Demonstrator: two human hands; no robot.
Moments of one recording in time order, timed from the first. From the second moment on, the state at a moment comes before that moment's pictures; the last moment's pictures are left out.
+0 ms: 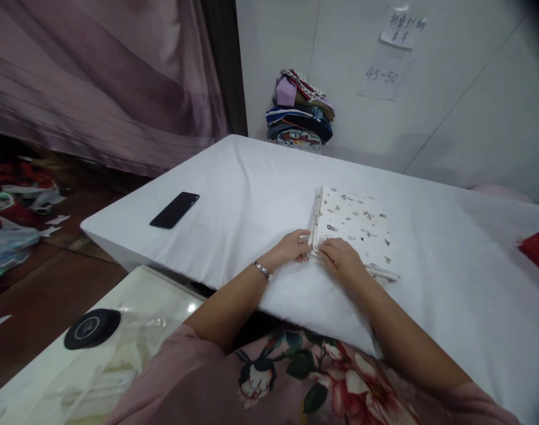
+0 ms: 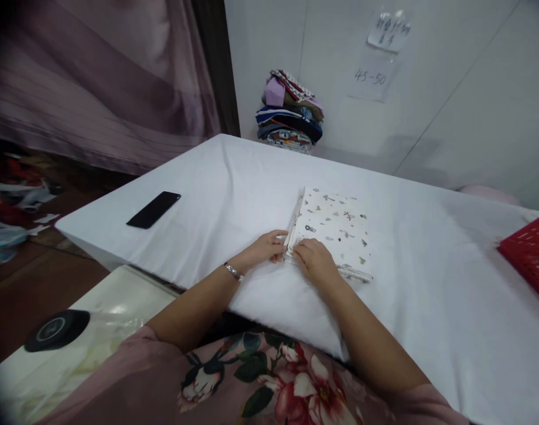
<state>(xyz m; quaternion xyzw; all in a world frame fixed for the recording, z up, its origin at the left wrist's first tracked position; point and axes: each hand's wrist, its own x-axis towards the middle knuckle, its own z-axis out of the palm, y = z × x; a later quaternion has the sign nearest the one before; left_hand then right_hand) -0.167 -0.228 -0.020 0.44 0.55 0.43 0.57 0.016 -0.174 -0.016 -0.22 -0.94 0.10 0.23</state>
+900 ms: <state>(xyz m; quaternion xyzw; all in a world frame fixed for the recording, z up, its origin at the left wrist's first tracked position) -0.165 -0.230 -0.020 0.44 0.59 0.41 0.54 0.007 -0.177 -0.016 -0.35 -0.78 0.31 0.41</state>
